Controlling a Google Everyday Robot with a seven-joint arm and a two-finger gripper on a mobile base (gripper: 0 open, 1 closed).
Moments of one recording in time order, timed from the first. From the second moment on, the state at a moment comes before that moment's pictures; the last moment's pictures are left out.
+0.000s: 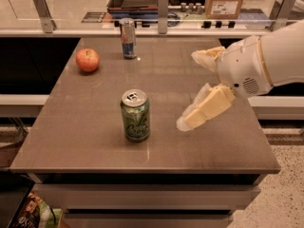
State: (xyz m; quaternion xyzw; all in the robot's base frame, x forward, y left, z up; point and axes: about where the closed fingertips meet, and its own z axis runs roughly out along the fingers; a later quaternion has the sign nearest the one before) arm 0.457 -0.074 0.954 -0.56 0.70 0.20 0.39
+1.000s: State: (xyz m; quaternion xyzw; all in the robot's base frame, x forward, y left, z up) arm 0.457 -0.033 0.953 -0.54 0.66 0.25 0.47
